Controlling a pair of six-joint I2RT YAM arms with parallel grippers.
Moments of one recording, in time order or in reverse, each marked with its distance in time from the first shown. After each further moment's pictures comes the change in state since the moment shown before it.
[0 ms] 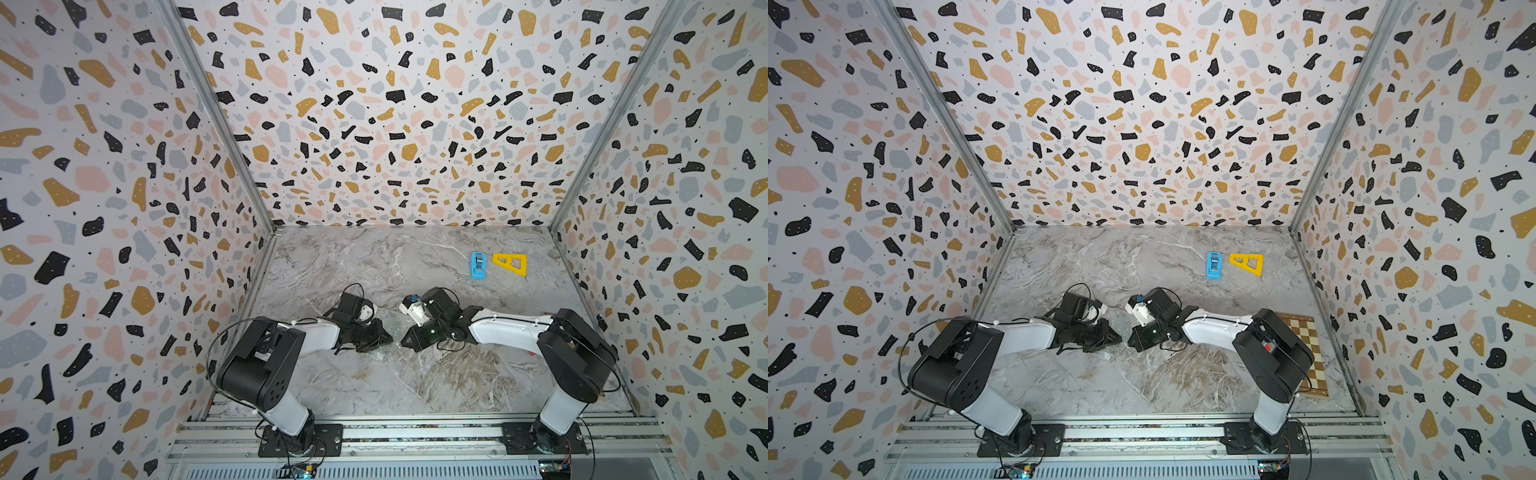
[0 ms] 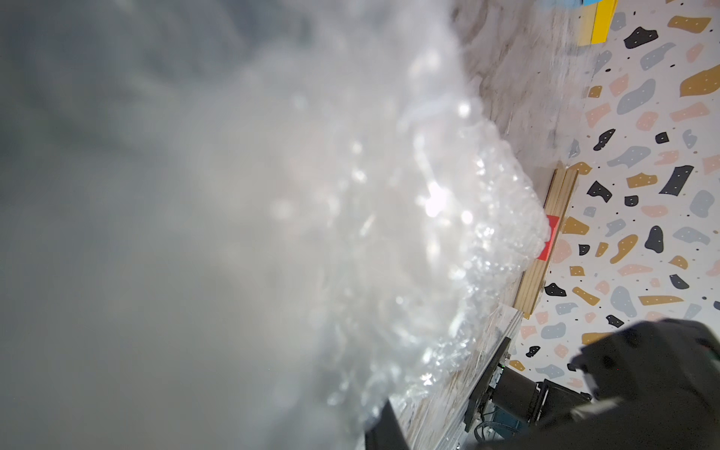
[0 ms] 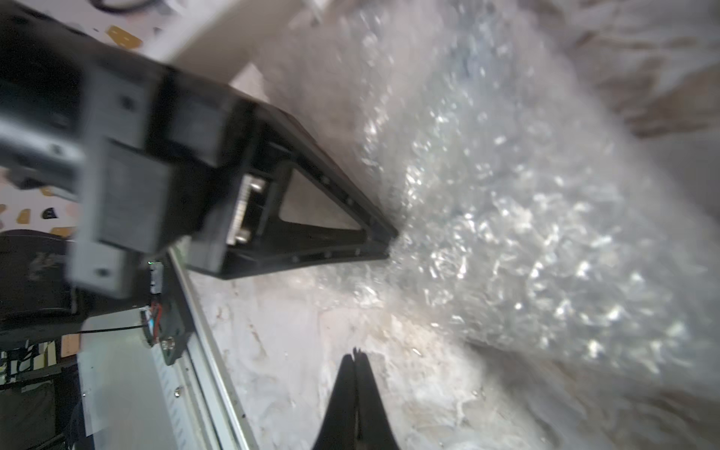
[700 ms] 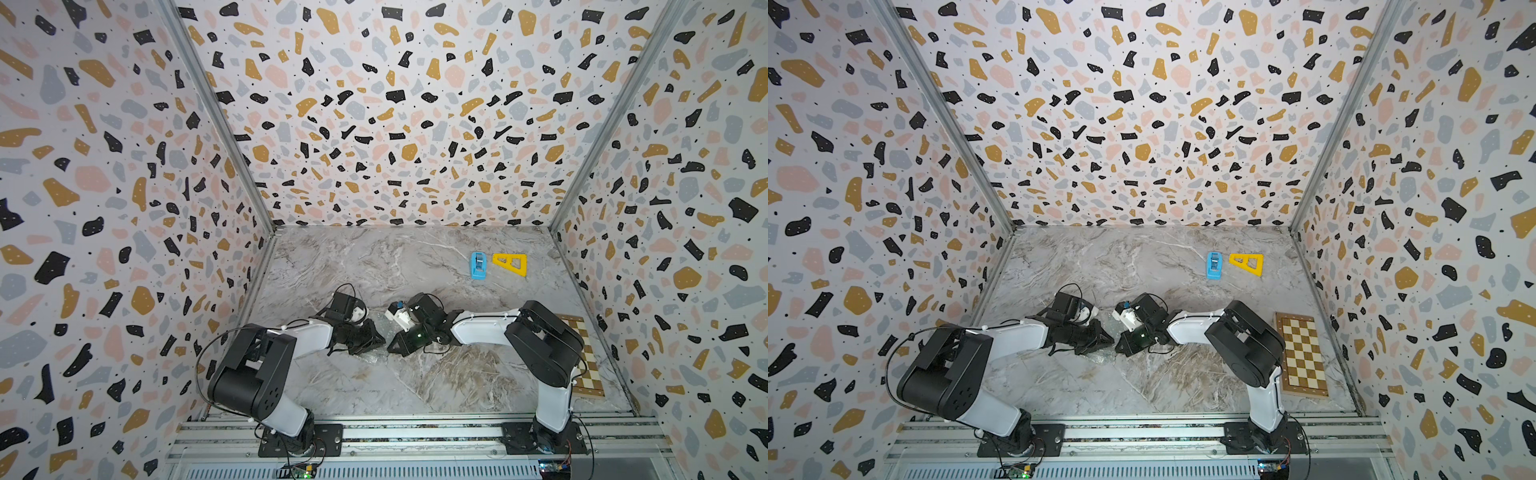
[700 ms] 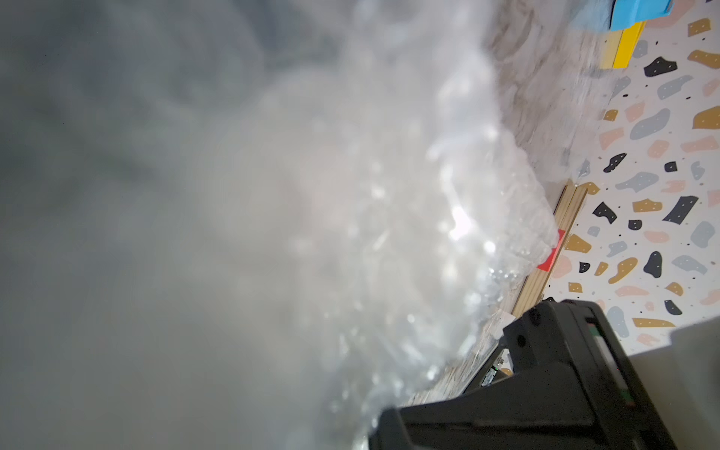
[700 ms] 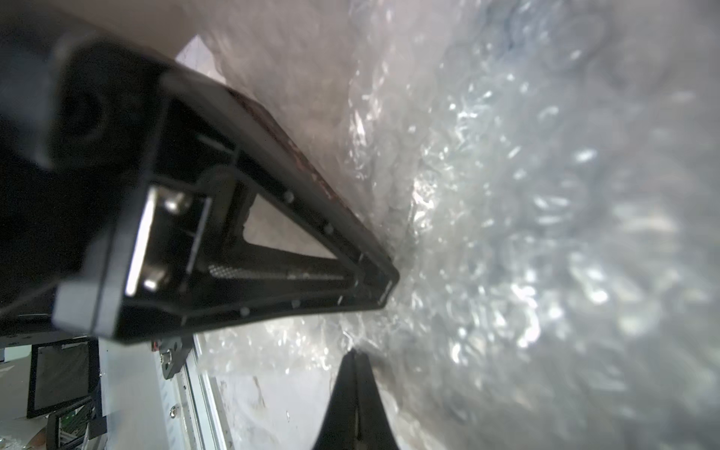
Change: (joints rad) left arm 0.086 -0.064 -0.005 -0.130 0.015 -0.006; right arm 0.037 0.196 0.046 0.135 -0.048 0.015
